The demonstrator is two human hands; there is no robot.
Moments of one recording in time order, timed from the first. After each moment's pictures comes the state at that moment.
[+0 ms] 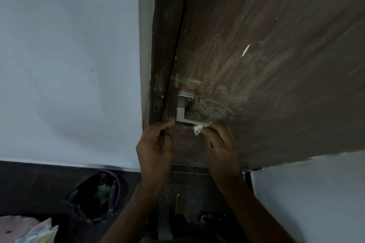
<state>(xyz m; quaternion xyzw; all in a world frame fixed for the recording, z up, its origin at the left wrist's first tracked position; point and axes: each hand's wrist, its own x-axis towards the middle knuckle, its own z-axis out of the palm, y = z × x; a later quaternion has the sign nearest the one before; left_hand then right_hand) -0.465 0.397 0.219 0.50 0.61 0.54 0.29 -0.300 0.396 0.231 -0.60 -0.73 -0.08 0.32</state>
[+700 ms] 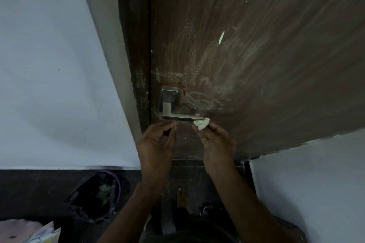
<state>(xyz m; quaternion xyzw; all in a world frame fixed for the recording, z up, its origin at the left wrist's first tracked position) -0.440 0.392 0.225 0.55 0.58 0.52 0.28 -0.306 0.399 0.241 -0.57 -0.12 0.50 0.64</state>
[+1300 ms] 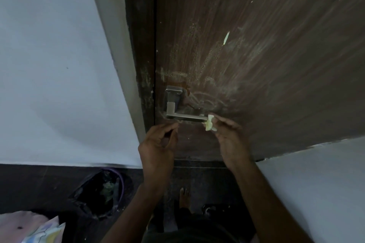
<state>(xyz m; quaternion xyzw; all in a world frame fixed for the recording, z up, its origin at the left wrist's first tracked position) -0.442 0.385 0.221 0.53 0.59 0.53 0.30 -0.268 0.410 0.244 -0.60 -0.22 0.51 0.57</state>
